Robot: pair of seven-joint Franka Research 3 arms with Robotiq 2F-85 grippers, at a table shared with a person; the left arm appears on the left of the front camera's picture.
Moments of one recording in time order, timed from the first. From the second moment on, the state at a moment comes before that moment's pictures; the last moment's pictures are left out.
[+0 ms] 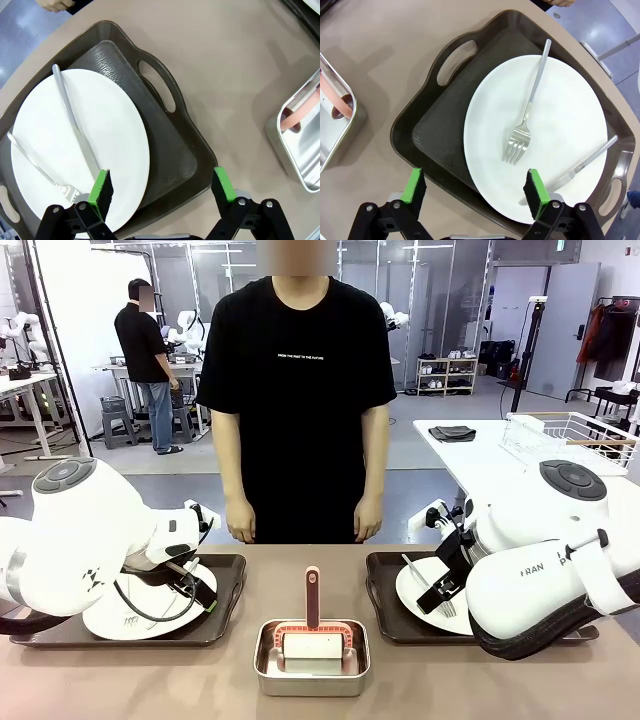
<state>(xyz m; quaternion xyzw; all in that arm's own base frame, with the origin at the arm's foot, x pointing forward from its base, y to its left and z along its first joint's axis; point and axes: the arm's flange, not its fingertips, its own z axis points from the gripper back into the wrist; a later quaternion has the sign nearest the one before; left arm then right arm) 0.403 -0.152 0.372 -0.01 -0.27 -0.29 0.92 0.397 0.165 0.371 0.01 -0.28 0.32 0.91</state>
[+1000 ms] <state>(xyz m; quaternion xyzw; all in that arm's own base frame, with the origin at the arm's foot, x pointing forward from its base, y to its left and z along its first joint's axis) 0.469 -0.087 0.484 -0.26 -0.15 -0.26 0.92 0.401 0.107 0.504 0.25 -0.22 0.32 0.89</state>
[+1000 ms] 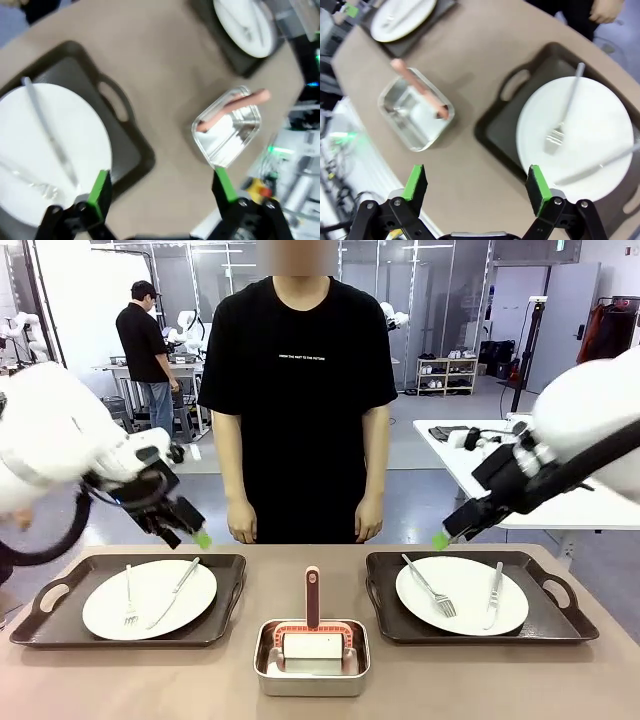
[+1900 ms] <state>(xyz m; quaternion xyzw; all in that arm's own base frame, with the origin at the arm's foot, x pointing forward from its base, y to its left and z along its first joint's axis) 0.447 0.154 0.461 -0.56 -0.11 -0.16 0.80 0.351 -0.082 0.493 0.60 -0.16 0.22 0.76</state>
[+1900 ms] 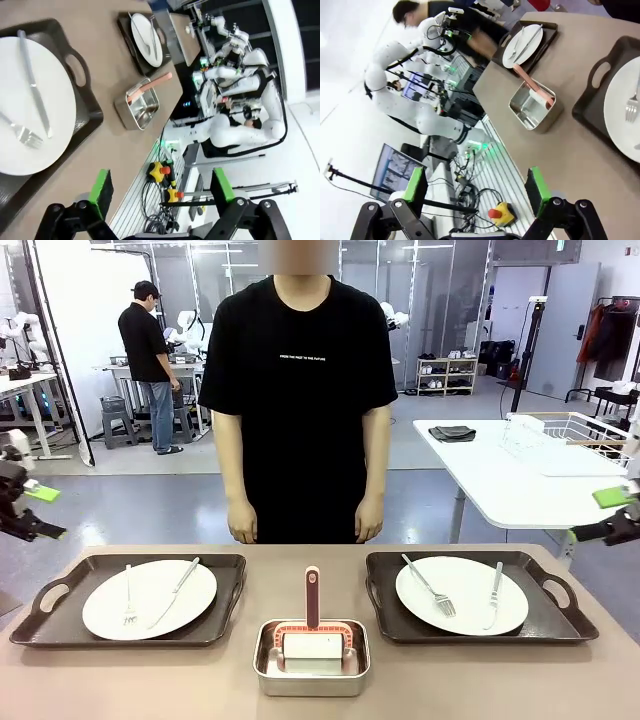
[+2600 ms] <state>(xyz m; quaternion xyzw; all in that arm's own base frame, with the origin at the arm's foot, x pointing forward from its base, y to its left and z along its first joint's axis) 0.430 0.226 0.440 -0.60 -0.12 -0.04 0.79 0.332 -0.176 0.456 0.63 -0.18 0.13 0.75</state>
